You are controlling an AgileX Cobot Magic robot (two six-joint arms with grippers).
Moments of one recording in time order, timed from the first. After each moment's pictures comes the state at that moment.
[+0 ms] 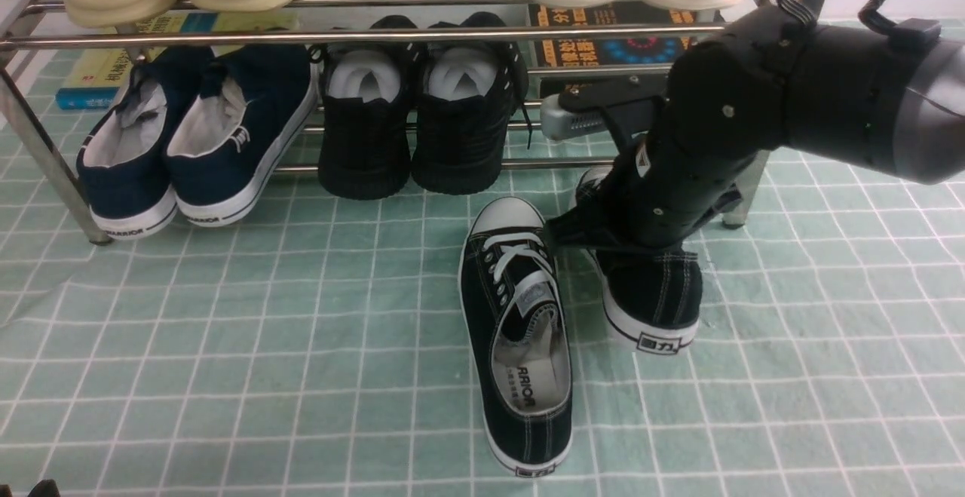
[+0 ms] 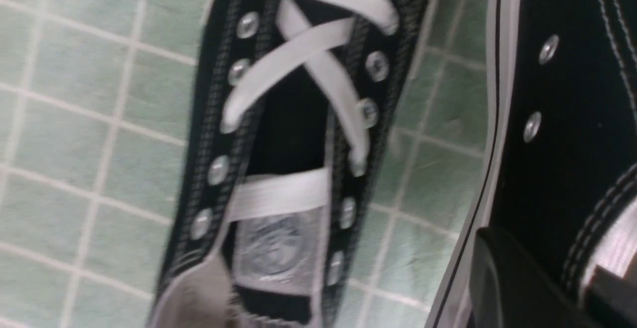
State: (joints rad) right arm 0.60 1.83 -1.46 0.01 0.84 0.35; left arm -0.01 -0.01 0.02 0.16 0.37 -0.16
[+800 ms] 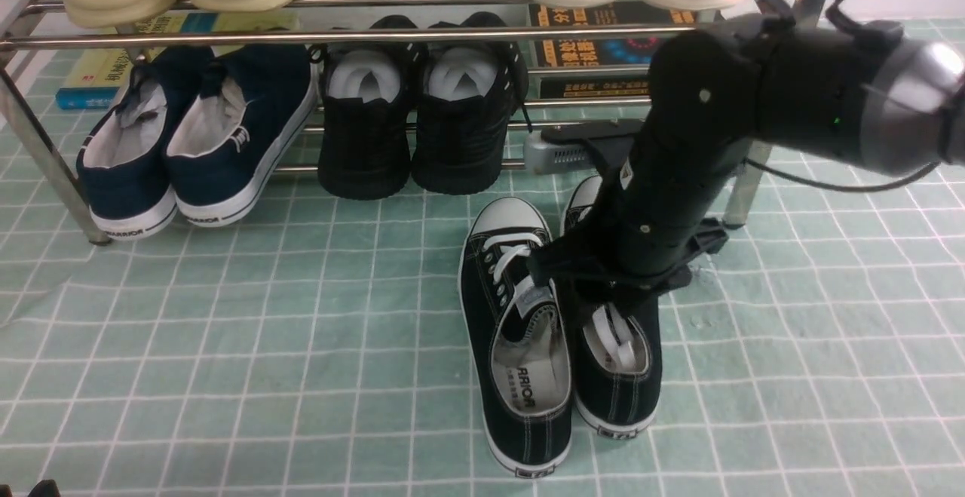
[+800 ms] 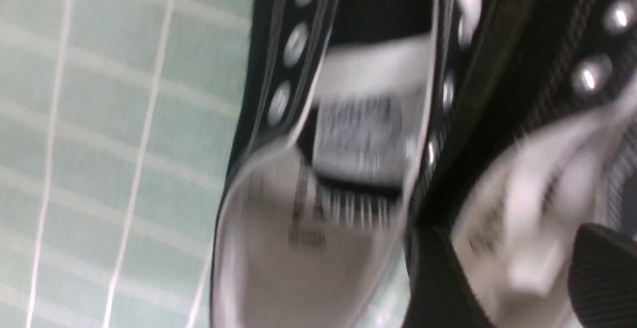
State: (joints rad) right arm 0.60 1.85 -1.53 0.19 1.07 0.24; left arm -0.01 -0.01 0.02 0.16 0.37 -0.16
